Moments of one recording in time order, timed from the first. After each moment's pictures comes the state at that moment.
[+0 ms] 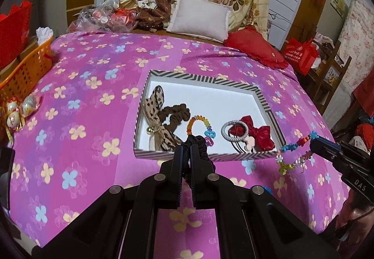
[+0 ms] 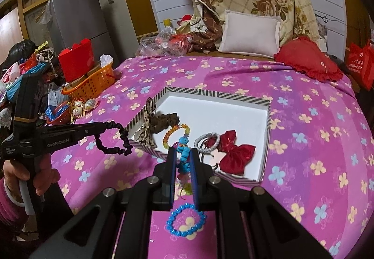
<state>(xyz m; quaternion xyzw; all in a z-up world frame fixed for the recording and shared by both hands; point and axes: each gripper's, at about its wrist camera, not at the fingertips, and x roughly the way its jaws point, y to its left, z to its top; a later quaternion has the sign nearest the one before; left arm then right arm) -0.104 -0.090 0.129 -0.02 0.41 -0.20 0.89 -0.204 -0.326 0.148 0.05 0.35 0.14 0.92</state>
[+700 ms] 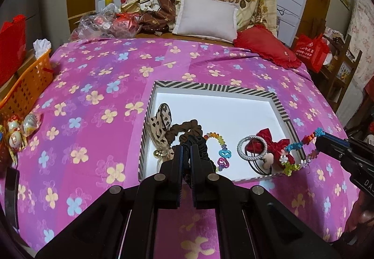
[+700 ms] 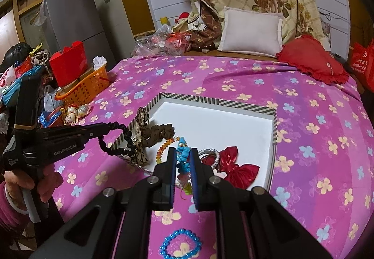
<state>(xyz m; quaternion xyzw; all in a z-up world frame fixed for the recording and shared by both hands) -0.057 -0.110 0.122 0.01 0.41 -0.17 0.90 -0.150 -0.324 0.143 0.05 0.36 0.13 0.92</state>
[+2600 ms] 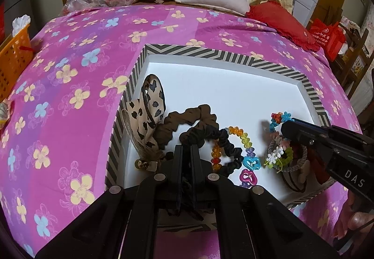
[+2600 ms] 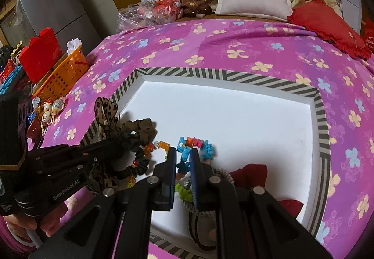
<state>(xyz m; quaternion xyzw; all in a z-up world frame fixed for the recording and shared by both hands) 0.008 -0.136 0.040 0.01 0.48 -0.16 0.86 -0.032 -0.308 0.055 0.08 0.45 0.13 0.88</state>
